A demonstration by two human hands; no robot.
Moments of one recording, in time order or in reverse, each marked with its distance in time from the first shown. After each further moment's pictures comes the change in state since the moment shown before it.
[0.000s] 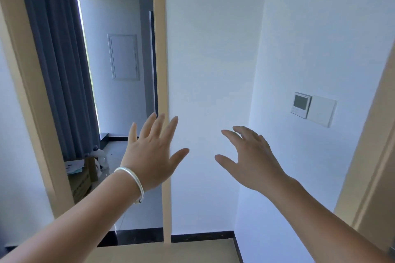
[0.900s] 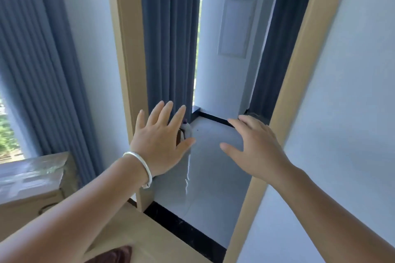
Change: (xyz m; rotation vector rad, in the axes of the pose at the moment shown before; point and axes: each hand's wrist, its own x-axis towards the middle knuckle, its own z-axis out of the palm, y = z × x) left_hand 0.194 -0.305 0.220 0.197 -0.097 -0.489; right_hand 0.418 -0.133 0.308 0.261 -0.156 -0.486
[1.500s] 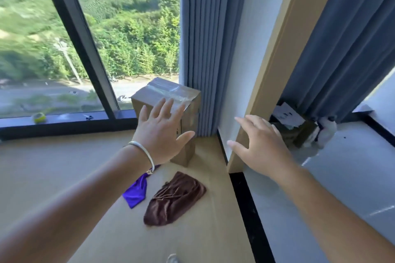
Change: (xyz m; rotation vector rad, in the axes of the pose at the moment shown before) left_hand -0.077 -0.118 0.089 0.241 -0.220 -0.839; right_hand 0.156 -0.093 0.218 0.312 -0.426 -0.721
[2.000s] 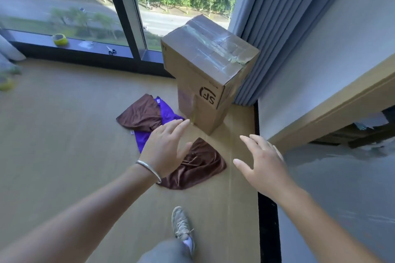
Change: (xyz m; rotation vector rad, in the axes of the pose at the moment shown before) left_hand 0.033 -0.136 0.236 -0.317 -0.094 -0.234; right_hand 0.147 -0.002 0.250 0.036 -0.384 -0.091
